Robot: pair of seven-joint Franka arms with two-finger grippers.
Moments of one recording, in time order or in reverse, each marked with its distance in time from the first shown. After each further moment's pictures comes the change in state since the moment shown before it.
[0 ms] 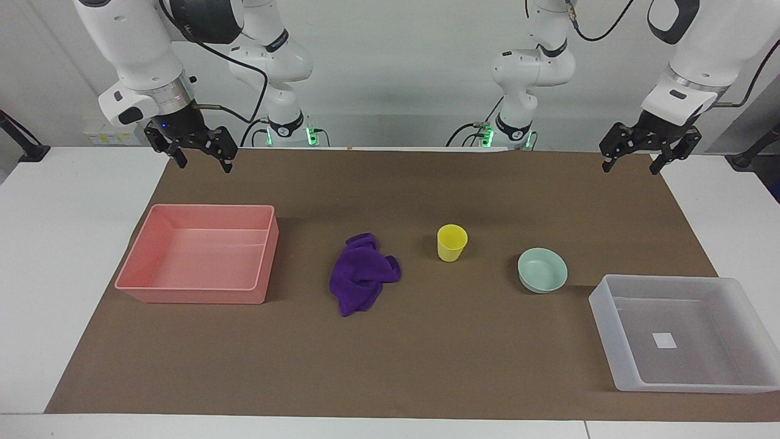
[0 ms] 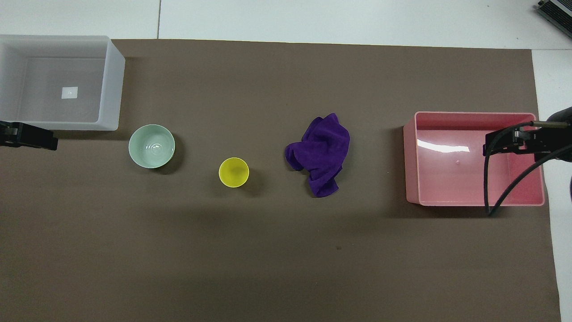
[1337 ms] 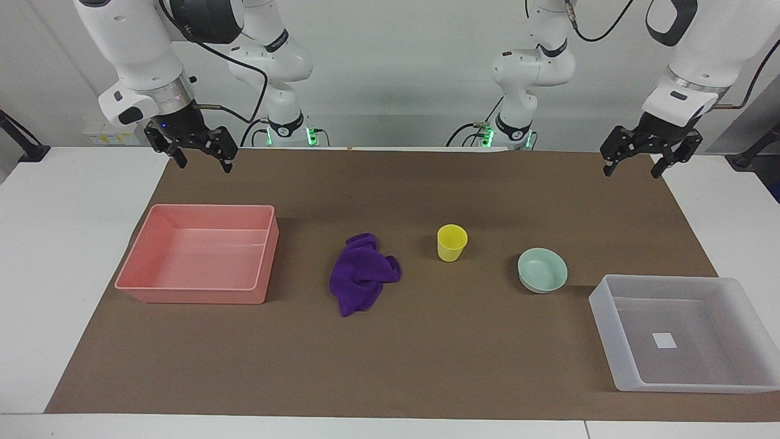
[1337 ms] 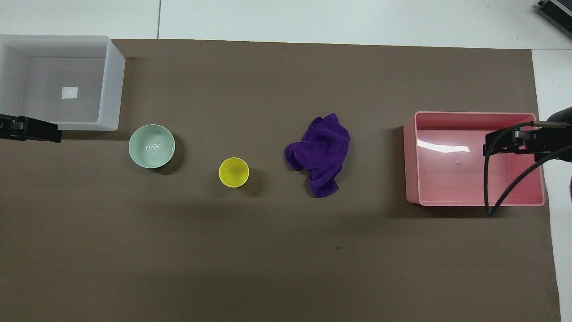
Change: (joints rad) left arm 0.000 0.003 -0.001 -0.051 0.000 0.109 -0.011; right arm 0.000 0.000 0.000 0.000 0.000 0.000 0.000
